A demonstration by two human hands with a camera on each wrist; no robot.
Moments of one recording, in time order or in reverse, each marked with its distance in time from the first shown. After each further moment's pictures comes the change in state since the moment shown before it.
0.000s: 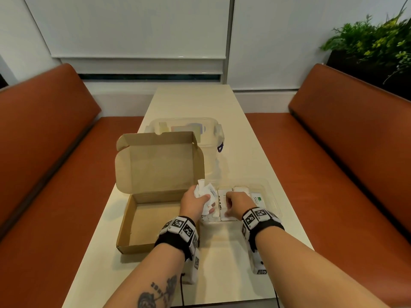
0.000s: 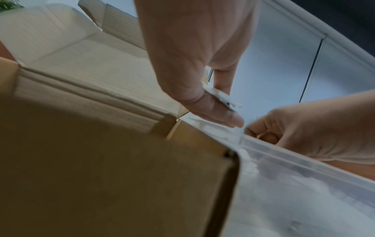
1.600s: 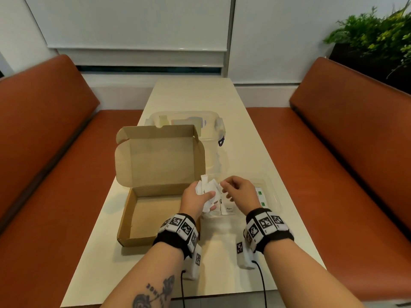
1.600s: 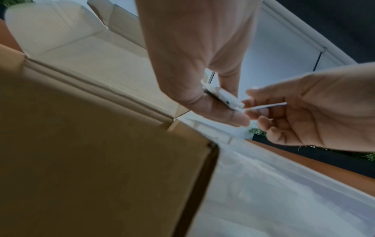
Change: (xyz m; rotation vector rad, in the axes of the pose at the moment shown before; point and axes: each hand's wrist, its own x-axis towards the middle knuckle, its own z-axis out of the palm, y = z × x) left_hand -0.005 -0.007 -0.003 -0.021 -0.054 0.023; right_hand -0.014 -0.004 0.003 0.808 0.340 -0.054
